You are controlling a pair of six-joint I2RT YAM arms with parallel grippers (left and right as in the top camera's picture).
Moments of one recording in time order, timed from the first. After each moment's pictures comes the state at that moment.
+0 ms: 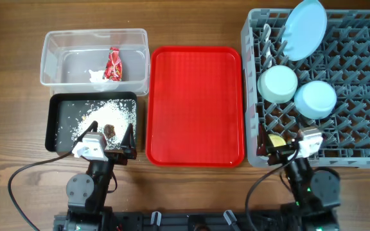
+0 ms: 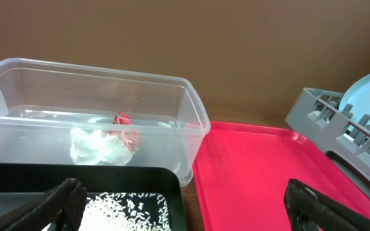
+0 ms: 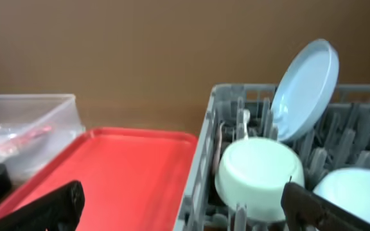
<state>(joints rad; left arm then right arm) -0.11 0.01 0.01 -0.07 0.05 -0.20 0.17 0.03 0.13 -0.16 -0.04 0.08</state>
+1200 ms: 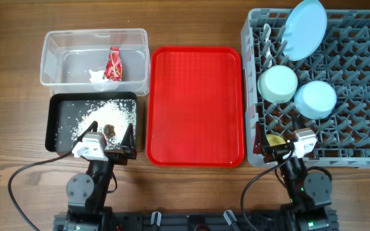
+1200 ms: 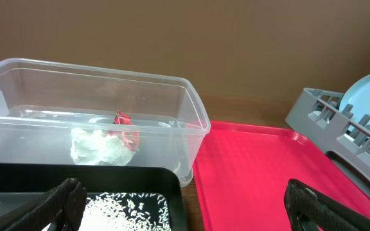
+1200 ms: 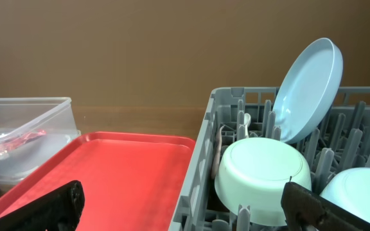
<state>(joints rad) -0.11 0.01 0.01 -0.07 0.05 -0.20 0.17 0.02 0.01 0.00 -0.04 0.08</state>
